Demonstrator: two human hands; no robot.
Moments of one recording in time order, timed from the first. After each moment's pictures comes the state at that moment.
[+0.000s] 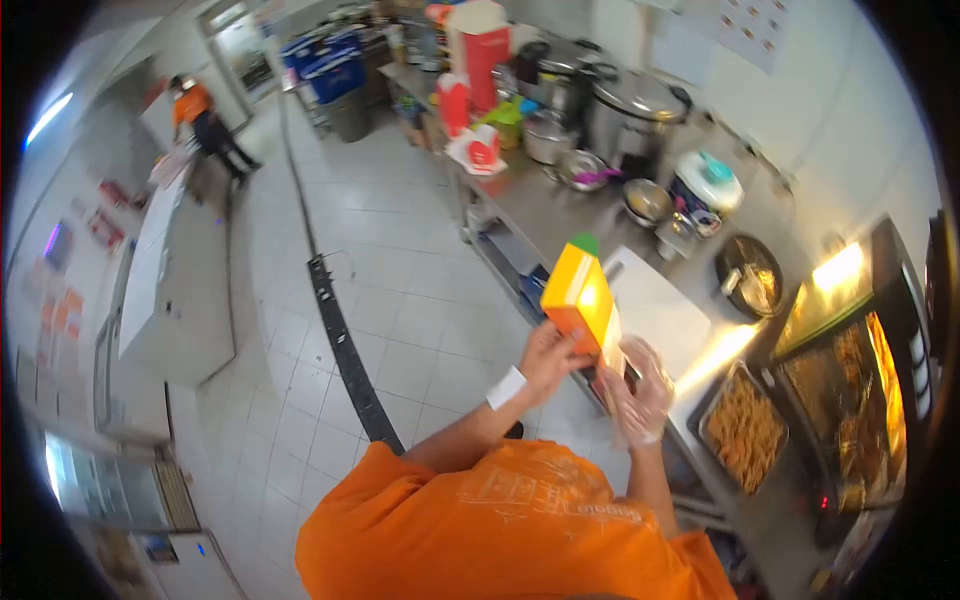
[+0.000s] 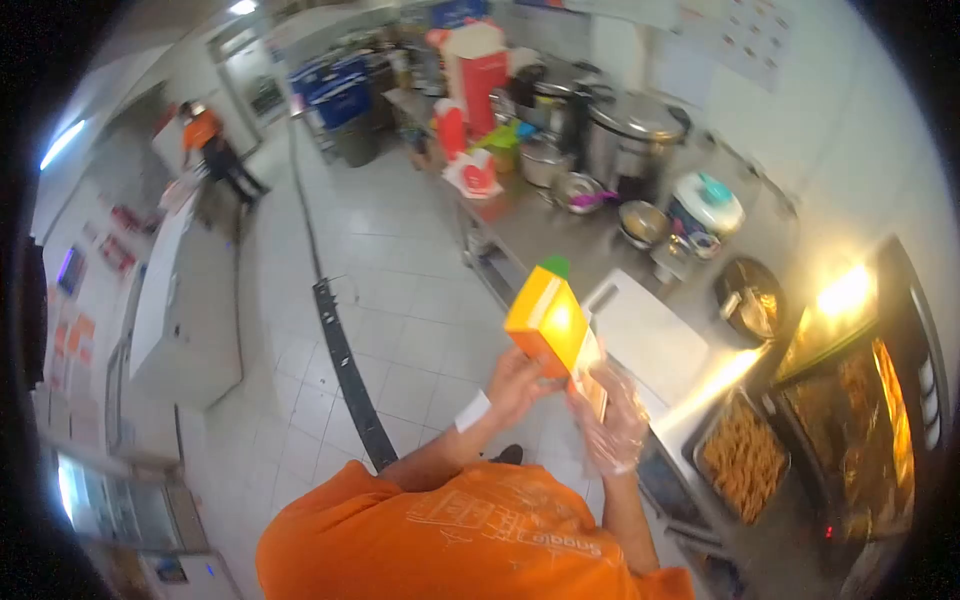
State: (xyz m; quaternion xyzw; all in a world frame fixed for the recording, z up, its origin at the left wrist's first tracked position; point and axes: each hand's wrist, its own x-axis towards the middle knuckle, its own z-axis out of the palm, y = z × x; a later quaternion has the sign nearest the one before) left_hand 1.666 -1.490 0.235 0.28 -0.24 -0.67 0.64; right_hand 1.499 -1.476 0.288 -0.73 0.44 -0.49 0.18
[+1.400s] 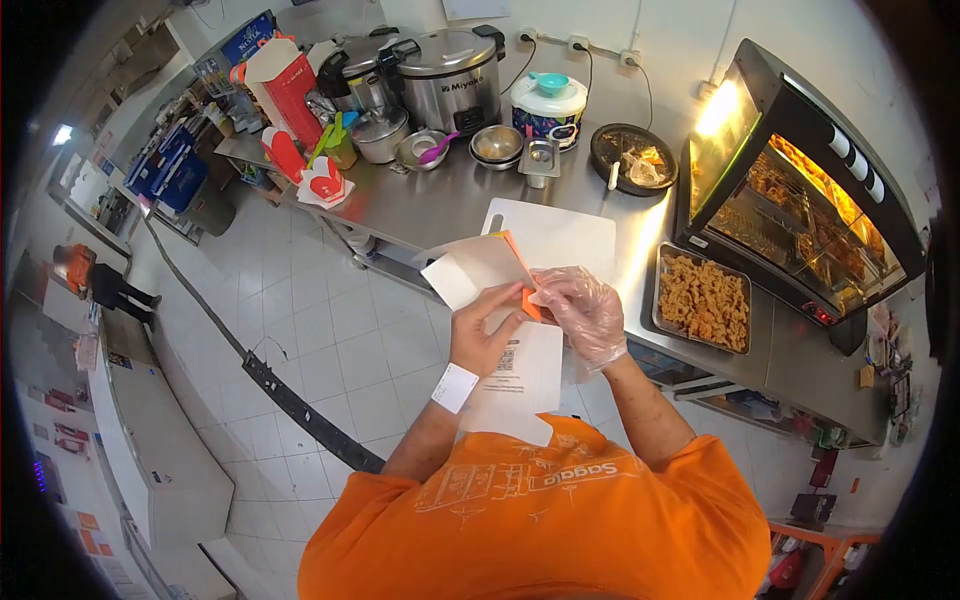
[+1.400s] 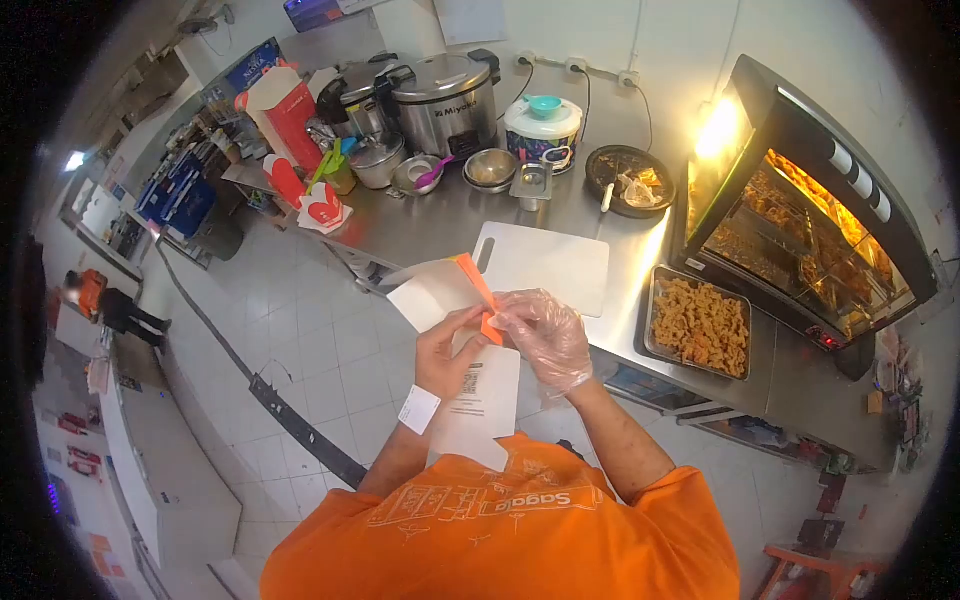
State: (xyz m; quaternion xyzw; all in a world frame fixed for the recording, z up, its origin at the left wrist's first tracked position) left_hand 1.640 -1.515 0.257 0.33 -0.66 -0.42 0.53; right_hand 1.462 -1.499 0.284 -0.59 0.37 -0.61 0.40
